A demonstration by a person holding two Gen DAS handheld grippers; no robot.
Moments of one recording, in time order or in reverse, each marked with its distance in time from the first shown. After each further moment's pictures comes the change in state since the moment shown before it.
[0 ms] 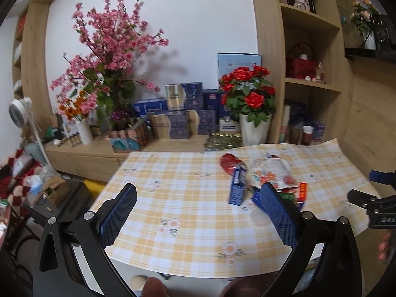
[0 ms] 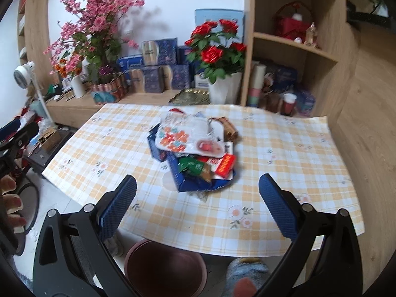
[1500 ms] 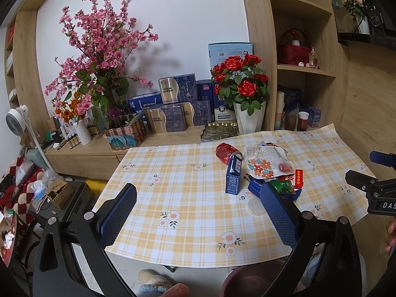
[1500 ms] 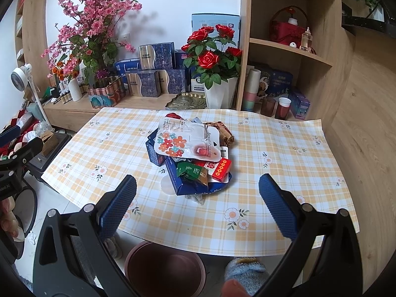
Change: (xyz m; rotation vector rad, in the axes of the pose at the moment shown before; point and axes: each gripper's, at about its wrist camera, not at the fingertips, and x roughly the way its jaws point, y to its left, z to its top) left arm -0.012 -0.002 0.004 0.057 0.060 -0.023; right arm -0.019 0.005 0.015 0.013 -0.025 -0.043
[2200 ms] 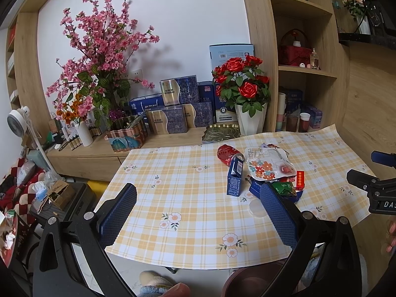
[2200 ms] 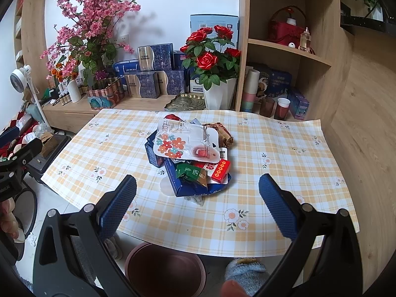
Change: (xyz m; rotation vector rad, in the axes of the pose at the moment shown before) left arm -0.004 0.002 0.006 0.006 -0.010 0.010; right arm 0.003 -0.002 0.001 0.003 -0.002 0.002
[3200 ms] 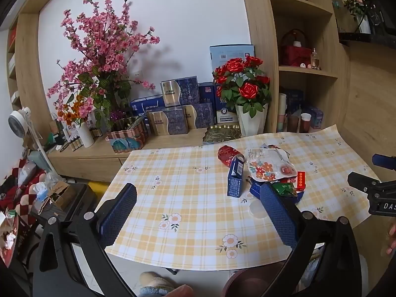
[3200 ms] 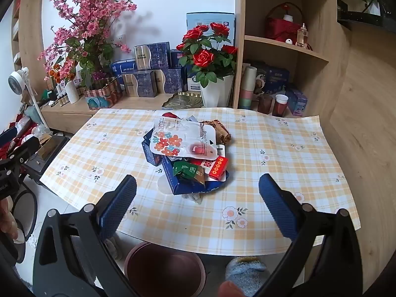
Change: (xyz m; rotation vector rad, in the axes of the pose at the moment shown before) left arm 0.000 0.000 0.000 0.002 -0.002 0.005; right arm 0.004 -0.013 -0.002 0.005 0.003 -0.007
